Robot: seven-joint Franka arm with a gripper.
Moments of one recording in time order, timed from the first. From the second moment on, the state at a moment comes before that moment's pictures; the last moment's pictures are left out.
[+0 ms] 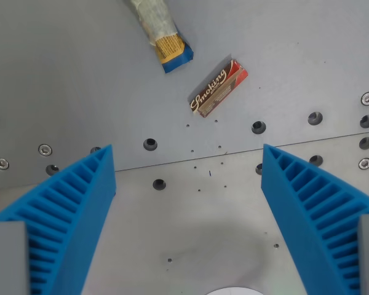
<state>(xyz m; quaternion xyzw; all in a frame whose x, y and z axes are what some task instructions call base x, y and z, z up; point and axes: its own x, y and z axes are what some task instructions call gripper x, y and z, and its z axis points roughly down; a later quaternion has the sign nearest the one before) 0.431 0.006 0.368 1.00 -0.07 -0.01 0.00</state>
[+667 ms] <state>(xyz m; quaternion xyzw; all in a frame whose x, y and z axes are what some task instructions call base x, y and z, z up) 0.434 0.006 0.360 1.00 -0.06 -0.01 0.00</state>
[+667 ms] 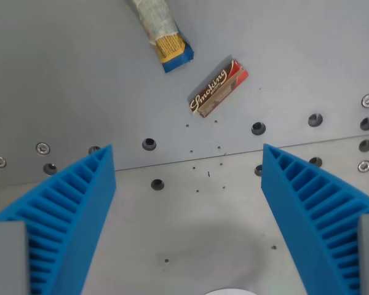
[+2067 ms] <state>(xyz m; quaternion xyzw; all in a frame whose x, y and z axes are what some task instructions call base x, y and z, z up) 0.483 0.010 0.257 0.99 0.12 0.00 0.00</state>
